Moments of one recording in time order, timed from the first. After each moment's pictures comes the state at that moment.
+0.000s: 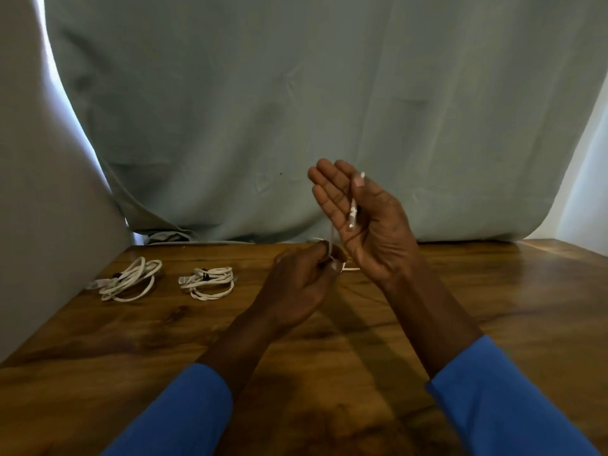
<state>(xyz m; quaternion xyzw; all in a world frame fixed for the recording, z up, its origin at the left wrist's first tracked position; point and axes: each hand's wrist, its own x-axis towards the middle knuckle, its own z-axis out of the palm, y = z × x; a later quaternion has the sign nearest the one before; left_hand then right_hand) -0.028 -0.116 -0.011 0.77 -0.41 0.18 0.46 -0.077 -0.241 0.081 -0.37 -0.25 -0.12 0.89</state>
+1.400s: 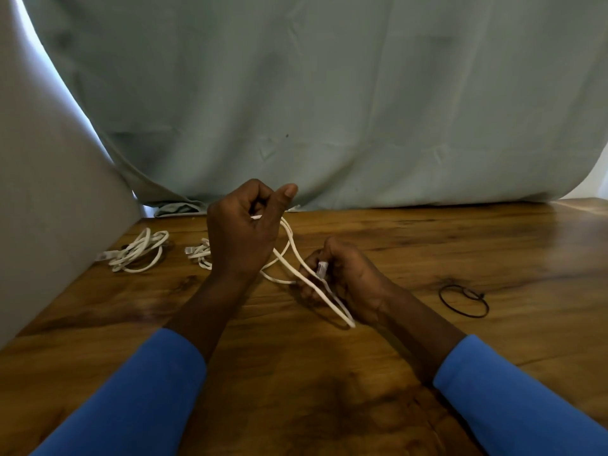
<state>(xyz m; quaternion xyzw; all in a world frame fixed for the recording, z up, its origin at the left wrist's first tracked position) -0.011 -0.076 0.003 0.68 -0.26 0.44 0.53 -0.057 -0.246 -0.035 -0.63 -0.10 0.12 0.76</state>
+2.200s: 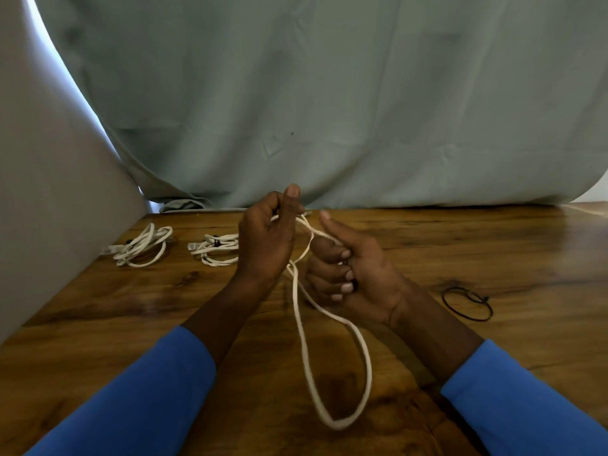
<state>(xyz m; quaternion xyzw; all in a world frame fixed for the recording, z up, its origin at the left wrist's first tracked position) -0.011 -0.102 -0.012 0.69 -0.21 0.27 0.65 -0.076 -0.241 -0.010 -0.51 -0.21 0.20 0.81</state>
